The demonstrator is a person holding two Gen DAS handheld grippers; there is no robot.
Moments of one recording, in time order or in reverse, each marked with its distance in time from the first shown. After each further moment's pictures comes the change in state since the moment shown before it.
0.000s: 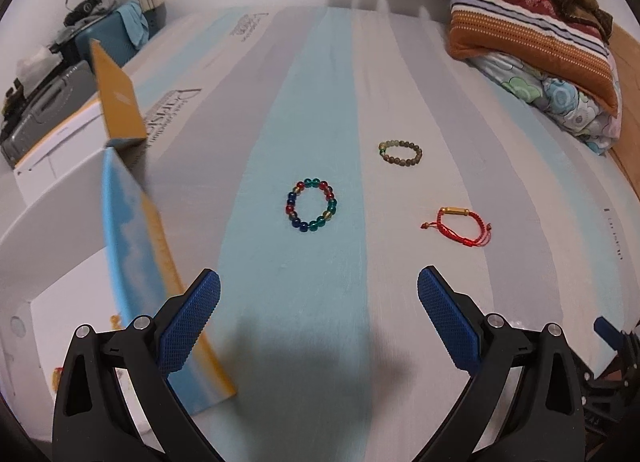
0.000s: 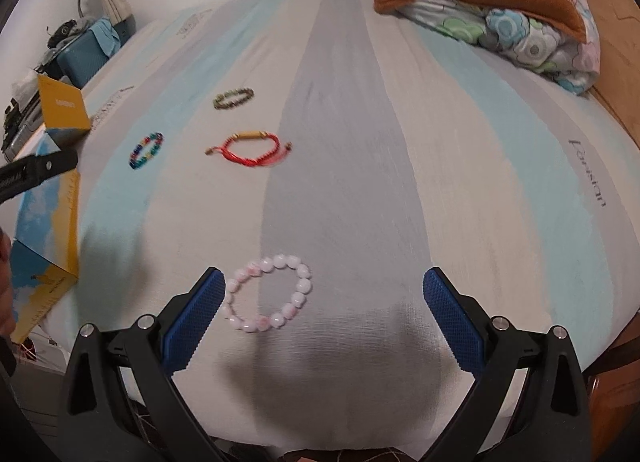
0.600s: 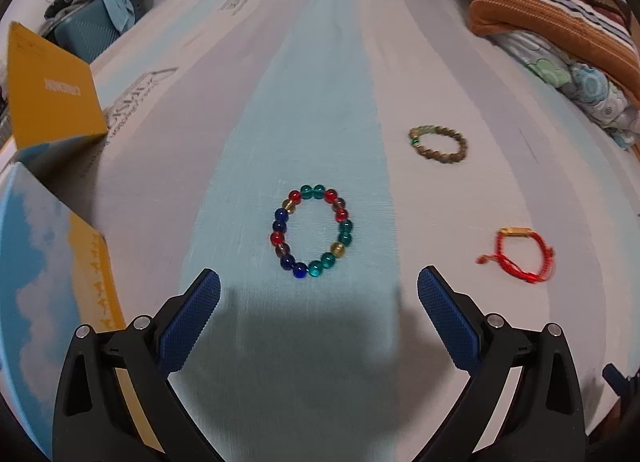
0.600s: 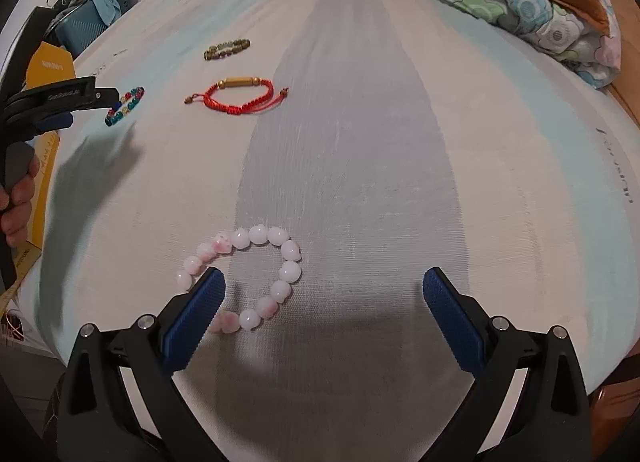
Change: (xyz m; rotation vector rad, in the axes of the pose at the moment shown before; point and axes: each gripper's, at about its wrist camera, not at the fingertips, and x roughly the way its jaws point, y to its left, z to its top) left arm 0.104 0.003 0.027 0.005 0.067 0.026; right arm 0.059 0.001 -0.018 -0.056 0.068 0.006
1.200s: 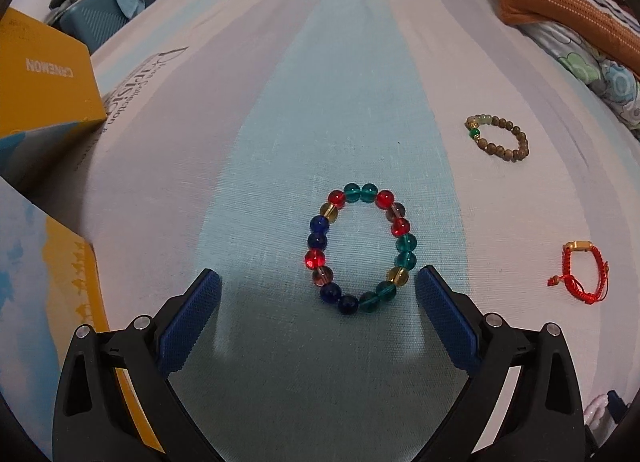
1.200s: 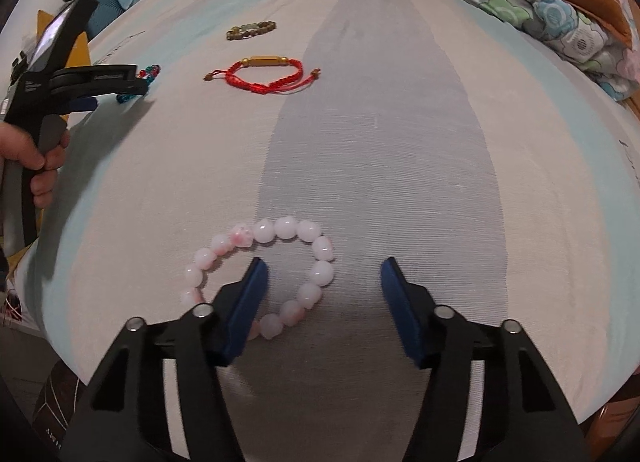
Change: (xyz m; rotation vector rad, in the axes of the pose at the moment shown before) left arm 0.042 0.015 0.010 -0.012 0.033 0.062; right arm 0.015 0.017 -0.005 -0.068 0.006 0.041
